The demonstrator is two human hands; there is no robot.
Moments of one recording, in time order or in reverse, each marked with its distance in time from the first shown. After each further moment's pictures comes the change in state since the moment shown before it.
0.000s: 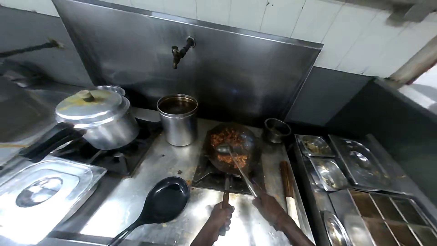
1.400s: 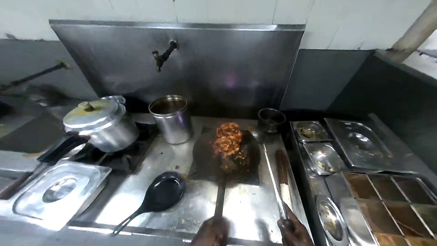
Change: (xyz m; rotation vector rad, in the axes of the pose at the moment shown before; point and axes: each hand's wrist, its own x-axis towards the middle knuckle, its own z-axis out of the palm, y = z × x) left_hand -0.138 -0.023 0.073 -0.154 0.008 0.015; right_hand -0.115 0.148 0.057 0.878 0.283 -0.119
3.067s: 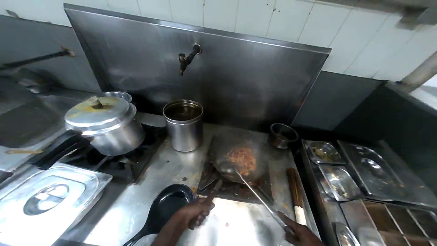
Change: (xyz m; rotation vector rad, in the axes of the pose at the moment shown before) left_hand 0.125 0.133 -0.158 0.501 -0.071 -0.133; right_hand 0.093 -0.067 0.027 -0.790 -0.384 0.043
